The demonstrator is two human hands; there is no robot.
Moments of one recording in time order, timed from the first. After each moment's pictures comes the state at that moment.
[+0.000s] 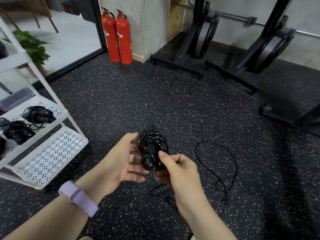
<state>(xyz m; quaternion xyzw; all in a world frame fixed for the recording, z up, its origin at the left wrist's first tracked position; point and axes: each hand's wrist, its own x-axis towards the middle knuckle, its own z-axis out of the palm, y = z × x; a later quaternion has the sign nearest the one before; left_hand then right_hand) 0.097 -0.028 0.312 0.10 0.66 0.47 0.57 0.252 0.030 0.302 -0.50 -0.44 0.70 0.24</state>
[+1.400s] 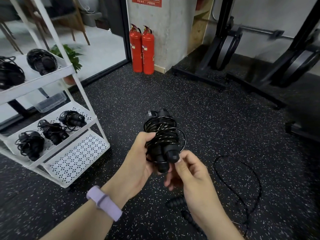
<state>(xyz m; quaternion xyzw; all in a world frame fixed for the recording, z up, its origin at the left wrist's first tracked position) 0.084 -0.037 0.332 0.17 0.51 0.68 0.50 0.224 0.018 0.319 -0.29 -0.58 0.71 0.27</state>
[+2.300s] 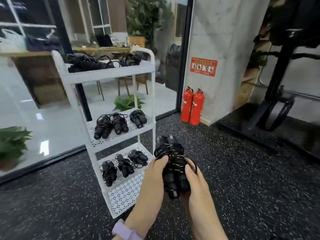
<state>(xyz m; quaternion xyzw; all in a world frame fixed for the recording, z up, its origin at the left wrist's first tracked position) 0.015 -0.145 0.433 0.07 0.59 0.75 0.27 0.090 -0.069 0.420 -0.21 -0.54 0.77 0.26</state>
